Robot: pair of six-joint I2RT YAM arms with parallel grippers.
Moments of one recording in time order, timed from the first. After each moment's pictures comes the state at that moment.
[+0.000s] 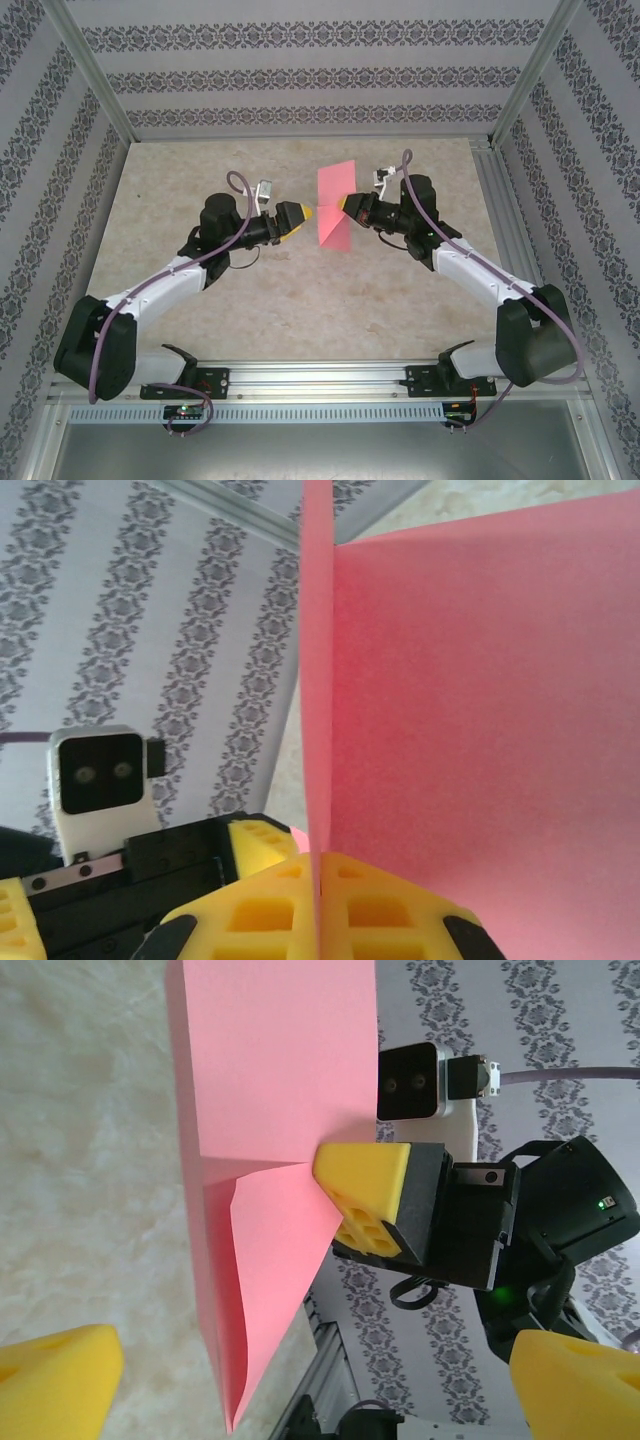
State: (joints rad) left arm -0.45 1.32 0.74 0.41 0.73 -1.08; right arm 0.39 1.36 0.85 0.21 -0.65 0.91
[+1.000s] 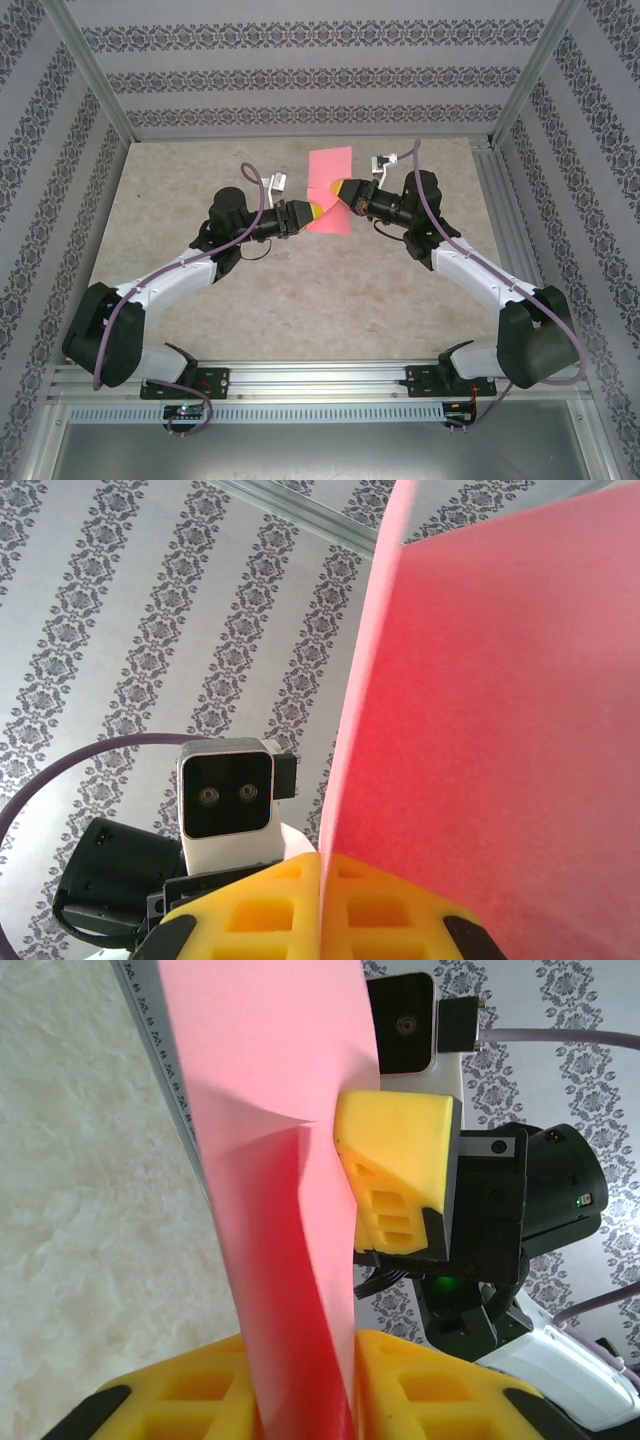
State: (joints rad) left arm -0.51 1.39 0.81 0.53 0.78 -1.15; right arm 0.41 1.36 0.87 0.42 -0.69 1.08
